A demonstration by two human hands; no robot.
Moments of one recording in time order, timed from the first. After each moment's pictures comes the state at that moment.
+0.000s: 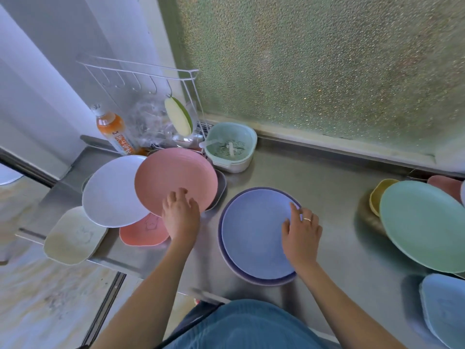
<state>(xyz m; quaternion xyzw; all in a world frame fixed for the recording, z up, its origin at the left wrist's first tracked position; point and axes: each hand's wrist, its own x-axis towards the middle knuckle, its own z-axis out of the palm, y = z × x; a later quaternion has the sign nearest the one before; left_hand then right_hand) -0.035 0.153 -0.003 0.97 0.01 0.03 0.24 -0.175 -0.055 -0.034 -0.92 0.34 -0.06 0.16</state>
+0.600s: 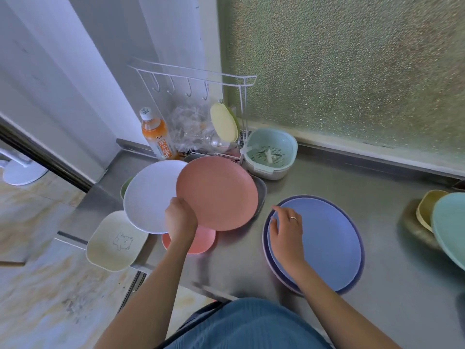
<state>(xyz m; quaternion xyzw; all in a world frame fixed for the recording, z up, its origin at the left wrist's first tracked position) 0.031 0.248 -0.002 0.91 0.17 -0.04 0.38 -0.100 0.058 -0.033 -0.90 0.26 -0.11 0.33</state>
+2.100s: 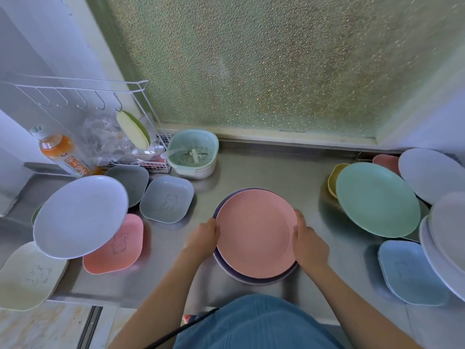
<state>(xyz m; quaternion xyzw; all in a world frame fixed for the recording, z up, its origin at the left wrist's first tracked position) -0.077 0.083 -0.029 0.91 -0.25 -0.31 0.15 -0.246 -0.110 -0.030 -0.88 0.45 0.08 0.16</state>
